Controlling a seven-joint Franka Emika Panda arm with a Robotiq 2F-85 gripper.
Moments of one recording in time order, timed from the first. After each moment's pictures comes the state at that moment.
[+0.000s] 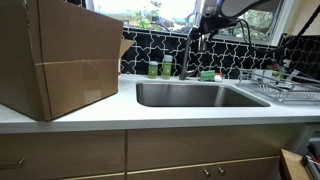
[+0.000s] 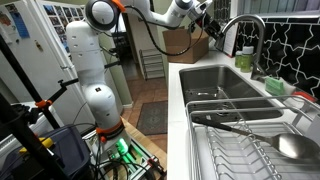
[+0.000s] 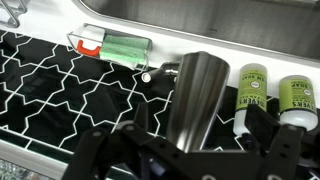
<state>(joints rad) -0.10 0.11 -0.14 -1.68 -0.67 2.16 0.74</state>
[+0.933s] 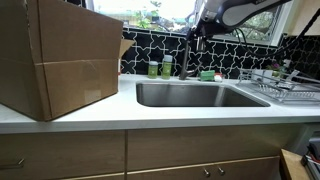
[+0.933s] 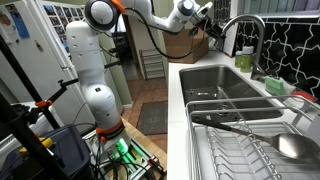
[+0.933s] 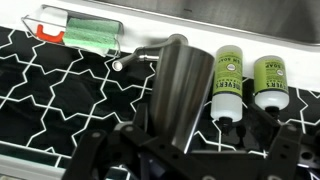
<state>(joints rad) -0.11 0.11 -0.16 -1.75 -0.66 2.39 0.76</state>
